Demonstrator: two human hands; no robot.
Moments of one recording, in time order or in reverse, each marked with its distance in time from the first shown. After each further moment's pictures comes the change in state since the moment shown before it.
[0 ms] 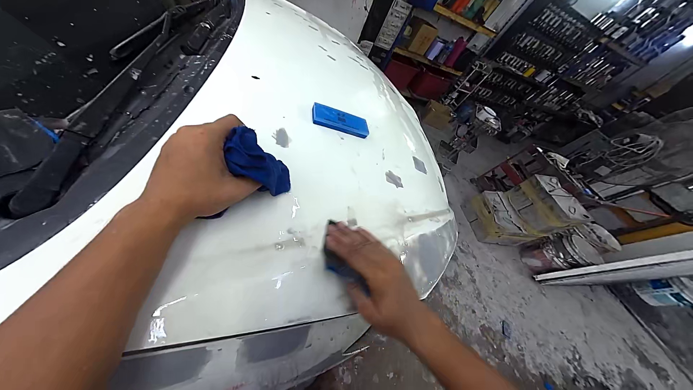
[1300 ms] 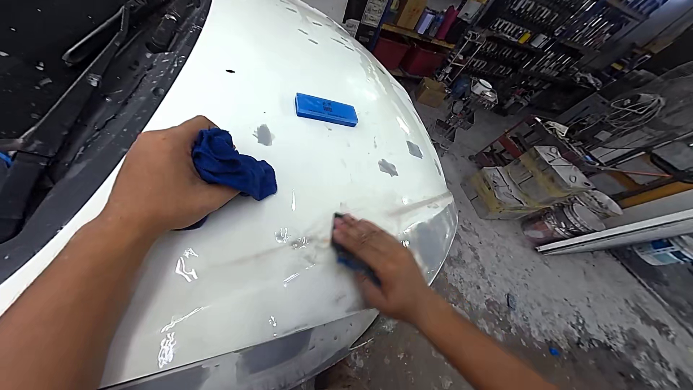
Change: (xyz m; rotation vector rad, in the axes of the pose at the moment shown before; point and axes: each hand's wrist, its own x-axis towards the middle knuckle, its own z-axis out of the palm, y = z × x) left_hand 0.004 0.001 -0.002 -0.009 -0.016 0.059; right_hand -0.007 0.025 -0.001 0.015 0.051 -0.043
